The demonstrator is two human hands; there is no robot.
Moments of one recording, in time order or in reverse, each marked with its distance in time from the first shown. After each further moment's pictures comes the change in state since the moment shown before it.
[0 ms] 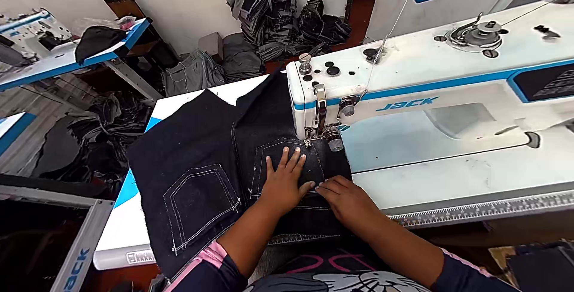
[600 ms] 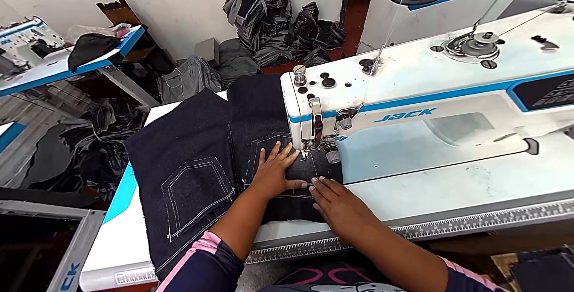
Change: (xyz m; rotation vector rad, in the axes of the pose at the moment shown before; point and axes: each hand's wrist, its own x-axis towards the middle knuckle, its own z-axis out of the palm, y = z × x) left_hand 0.043 -0.028 -0.029 -0.079 -0.084 0.022; right_hand 0.023 -0.010 -0.017 -0.087 -0.434 0.175
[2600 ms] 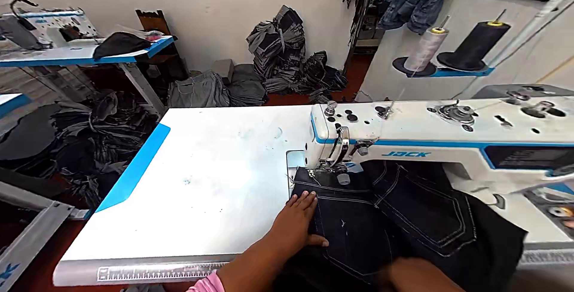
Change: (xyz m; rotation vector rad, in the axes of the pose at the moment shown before) left_hand -0.056 0.046 0.029 -0.107 -0.071 0.164; right_hand -0.100 0.003 -0.083 0.025 -0.443 0.160
